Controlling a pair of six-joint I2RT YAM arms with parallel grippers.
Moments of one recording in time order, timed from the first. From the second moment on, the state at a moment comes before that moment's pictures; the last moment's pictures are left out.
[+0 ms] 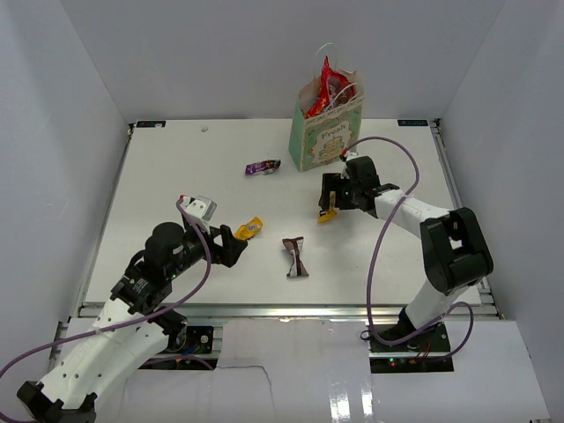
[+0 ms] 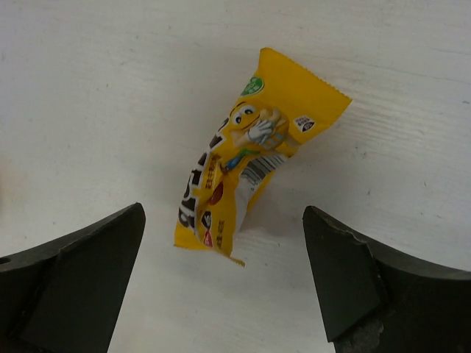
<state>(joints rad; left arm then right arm) -0.57 0.56 0.62 -0.39 0.10 -0.25 0.40 1.66 1.01 -0.14 -0.09 0.26</state>
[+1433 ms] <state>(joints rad) -0.57 0.52 0.62 -0.39 0.12 -0.25 0.40 1.46 1.34 -0.05 -0.54 -0.50</state>
